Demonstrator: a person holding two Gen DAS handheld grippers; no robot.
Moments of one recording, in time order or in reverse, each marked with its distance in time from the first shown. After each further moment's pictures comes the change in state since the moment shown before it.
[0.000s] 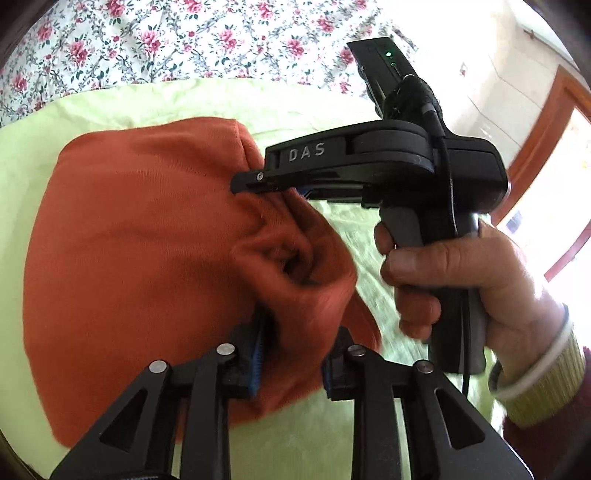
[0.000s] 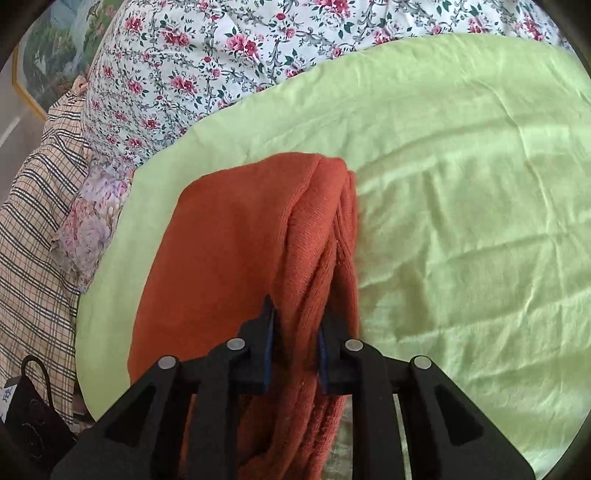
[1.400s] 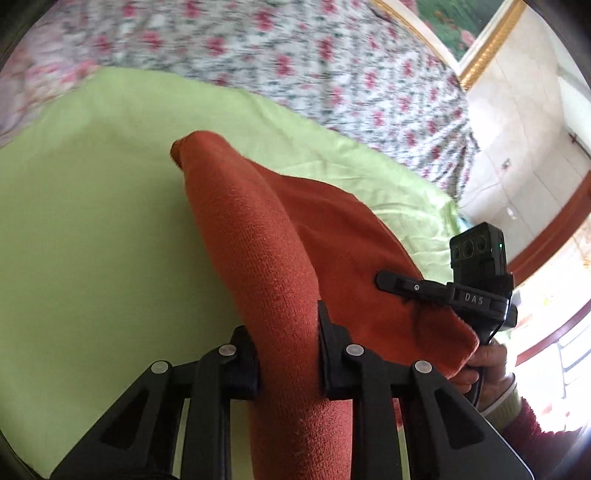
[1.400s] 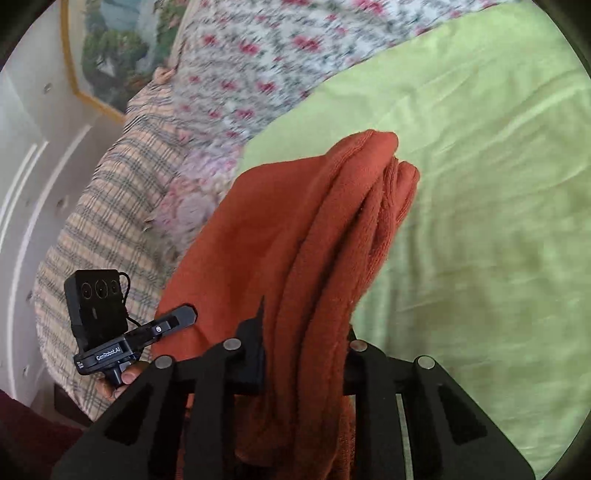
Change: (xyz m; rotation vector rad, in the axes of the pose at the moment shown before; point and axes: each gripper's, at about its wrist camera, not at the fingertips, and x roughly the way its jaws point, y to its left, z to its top) left arm -0.188 0.207 -0.074 -0.320 -0.122 0.060; right arm 0.034 0.137 -0.084 0.021 0.062 0.447
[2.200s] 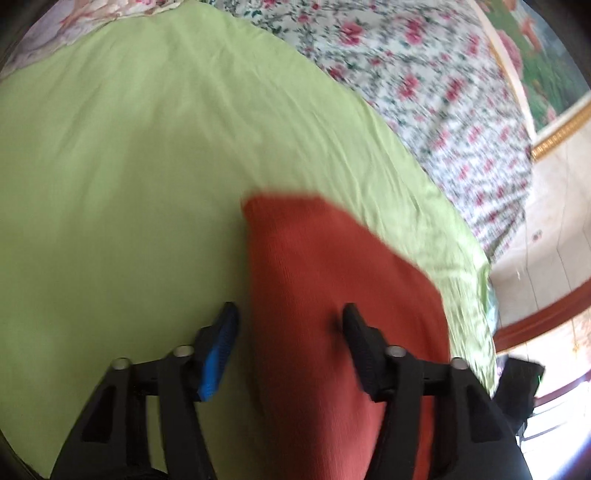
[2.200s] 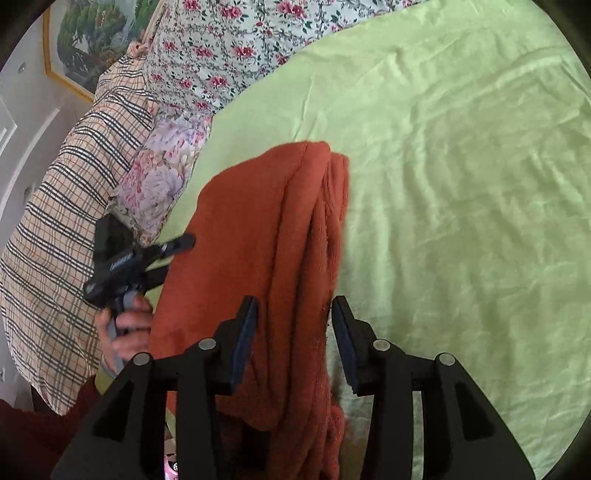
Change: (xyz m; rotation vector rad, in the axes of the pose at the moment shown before) left arm 0.067 0.137 0.082 -0.274 0.039 -0.006; right arm 0.002 0.014 -0.032 0.008 0.004 -0.209
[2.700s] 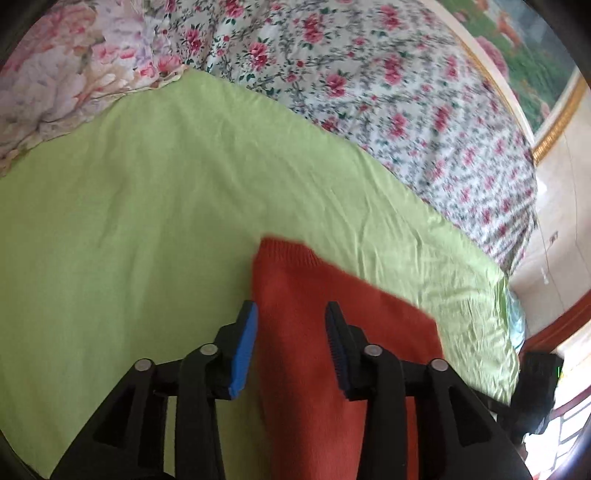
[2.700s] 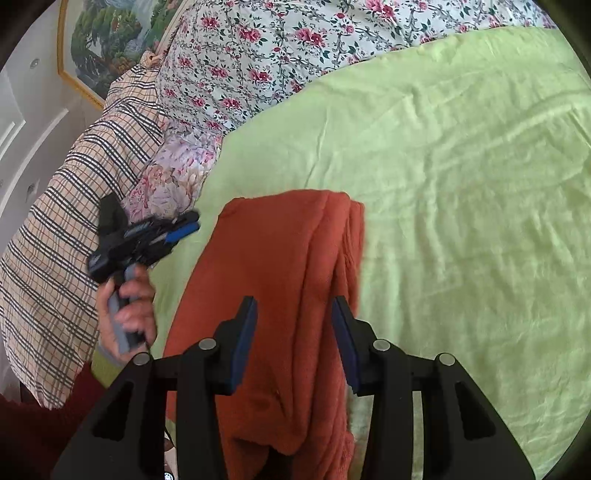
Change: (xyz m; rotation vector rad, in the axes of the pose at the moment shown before) left arm -0.057 -0.031 -0.011 0.103 -0.151 0.116; right arm -0.001 0.020 0.027 -0.048 -0.061 -0.005
